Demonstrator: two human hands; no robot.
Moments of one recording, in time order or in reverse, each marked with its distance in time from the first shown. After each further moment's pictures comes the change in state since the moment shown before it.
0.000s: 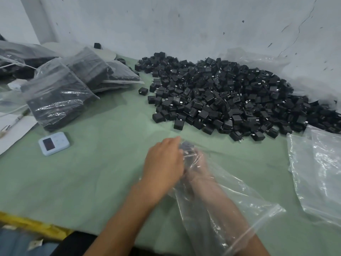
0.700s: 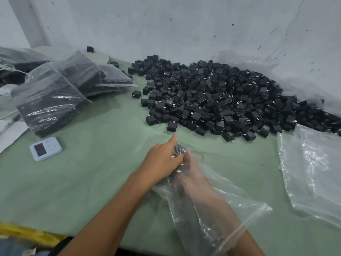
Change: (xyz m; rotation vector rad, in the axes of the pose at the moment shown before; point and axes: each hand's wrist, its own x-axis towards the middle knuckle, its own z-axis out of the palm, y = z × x) left_hand 0.030 -0.023 0.021 -0.012 -0.101 -0.038; right_hand 0.009 0.016 -0.012 -0.065 -0.006 -0.105
